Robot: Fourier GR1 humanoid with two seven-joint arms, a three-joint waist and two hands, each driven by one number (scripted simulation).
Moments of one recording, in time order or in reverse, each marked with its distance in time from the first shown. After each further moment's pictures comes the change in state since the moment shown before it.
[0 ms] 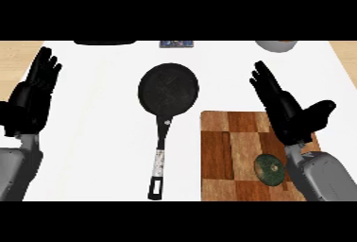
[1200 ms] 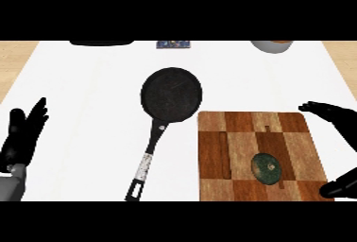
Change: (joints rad) left arm 0.186 0.076 -0.018 0.174 -0.102 0.005 0.196; right arm 0.201 -0.334 -0.213 0.043 -0.040 0.779 -0.704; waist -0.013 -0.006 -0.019
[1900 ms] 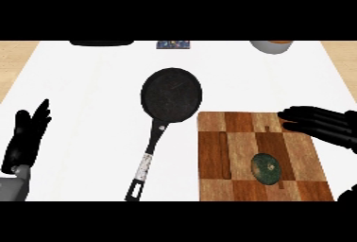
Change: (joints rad) left arm 0.006 -0.022 -0.001 -0.001 -0.027 0.007 0.002; right arm -0.066 -0.257 0.108 -0.335 0.502 -0.046 0.214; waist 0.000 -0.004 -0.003
